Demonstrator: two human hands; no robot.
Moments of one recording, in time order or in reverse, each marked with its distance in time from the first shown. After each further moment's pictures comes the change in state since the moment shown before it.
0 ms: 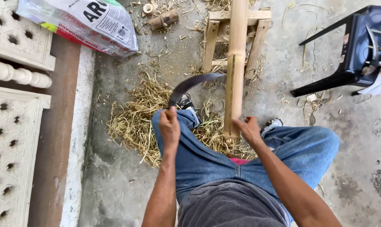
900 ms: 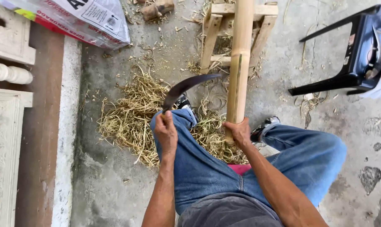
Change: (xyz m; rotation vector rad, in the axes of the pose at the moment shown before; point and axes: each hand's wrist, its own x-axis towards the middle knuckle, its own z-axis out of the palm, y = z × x) left_hand 0.017 -0.023 -0.003 0.040 0.133 0.138; right_hand -0.024 -0.057 0.037 0.113 0.055 0.093
